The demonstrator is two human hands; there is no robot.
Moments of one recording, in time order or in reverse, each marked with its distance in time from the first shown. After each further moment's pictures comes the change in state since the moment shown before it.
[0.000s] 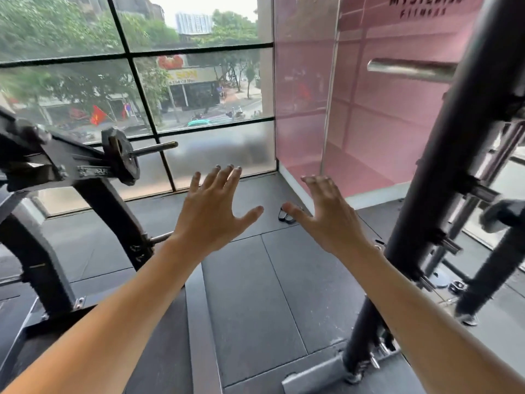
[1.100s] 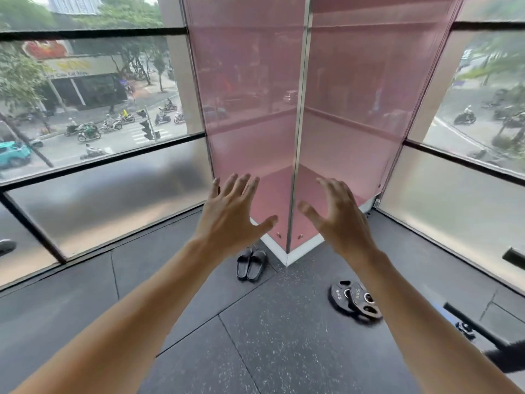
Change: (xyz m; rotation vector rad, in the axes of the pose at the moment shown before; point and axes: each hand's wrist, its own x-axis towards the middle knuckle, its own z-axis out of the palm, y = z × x) left_hand 0.651 -0.109 0.370 -0.206 -0.088 0.331; right_hand 0.571 0.281 0.205 -0.129 0.126 0.371
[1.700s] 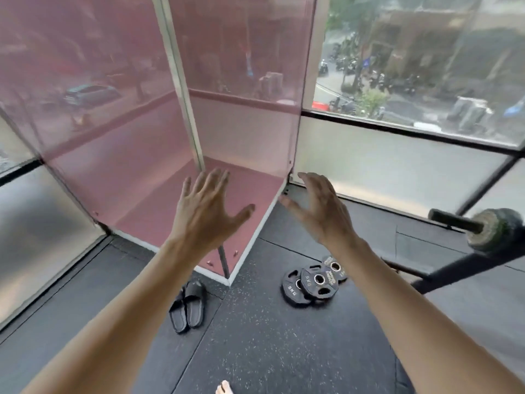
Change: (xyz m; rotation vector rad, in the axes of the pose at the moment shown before) left_hand 0.327 0.010 0.185 -0.182 -0.113 0.361; right_hand 0.204 0.170 0.060 -0.206 0.125 0.442
